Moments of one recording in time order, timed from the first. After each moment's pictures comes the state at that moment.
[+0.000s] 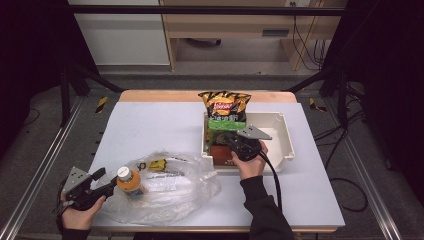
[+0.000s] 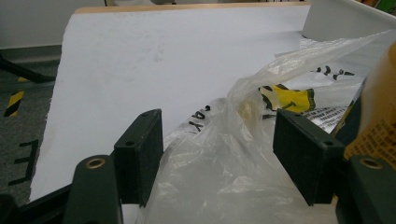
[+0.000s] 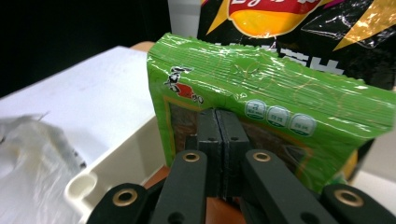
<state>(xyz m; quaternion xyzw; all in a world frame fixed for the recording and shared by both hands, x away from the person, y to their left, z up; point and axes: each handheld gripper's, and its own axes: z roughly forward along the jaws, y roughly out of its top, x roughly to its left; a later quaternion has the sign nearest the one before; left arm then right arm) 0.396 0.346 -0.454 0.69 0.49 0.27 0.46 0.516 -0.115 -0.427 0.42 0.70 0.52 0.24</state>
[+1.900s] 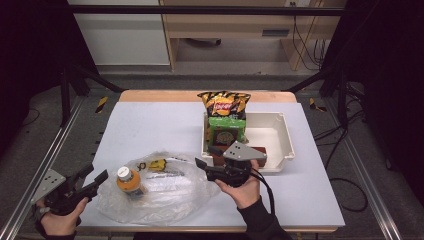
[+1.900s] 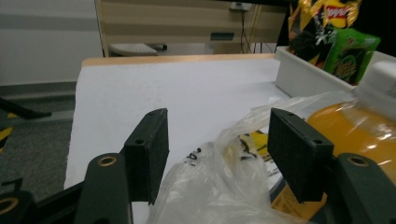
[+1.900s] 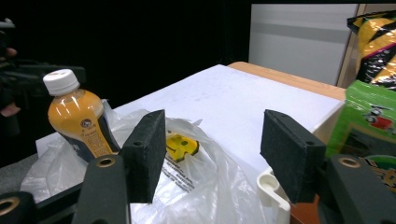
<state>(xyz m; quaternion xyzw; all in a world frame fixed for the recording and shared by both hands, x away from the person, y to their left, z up) 0.369 0.365 -0.414 0.65 0.45 0.29 0.53 0.433 -0.079 -0.383 0.30 0.73 0.59 0.16</state>
